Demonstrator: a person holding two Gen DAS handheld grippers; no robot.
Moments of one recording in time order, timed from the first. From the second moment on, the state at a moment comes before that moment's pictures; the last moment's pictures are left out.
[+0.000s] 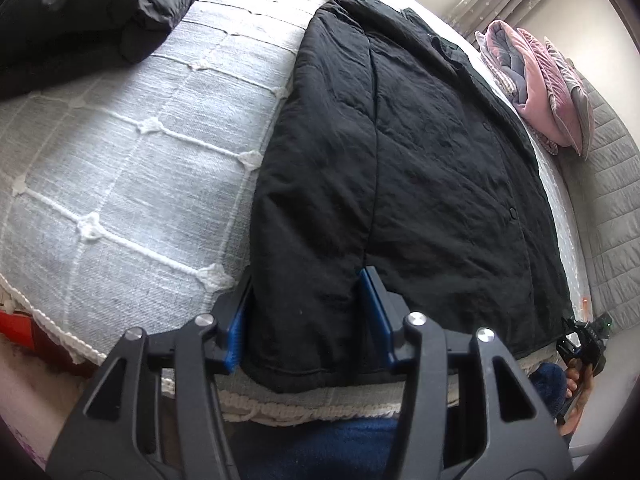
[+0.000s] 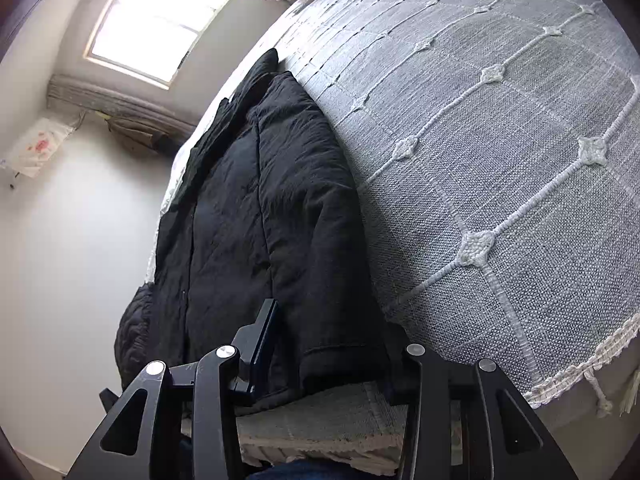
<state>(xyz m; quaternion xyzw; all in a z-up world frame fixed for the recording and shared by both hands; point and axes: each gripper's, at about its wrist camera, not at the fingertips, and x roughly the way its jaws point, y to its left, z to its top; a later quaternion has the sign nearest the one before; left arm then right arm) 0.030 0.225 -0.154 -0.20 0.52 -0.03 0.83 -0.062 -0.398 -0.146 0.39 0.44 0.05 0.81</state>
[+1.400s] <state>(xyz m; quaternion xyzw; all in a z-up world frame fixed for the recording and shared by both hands) 0.013 0.220 -0.105 -0.21 0.46 -0.02 0.86 -0.075 -0.375 -0.094 0.37 0.39 0.07 0.84</state>
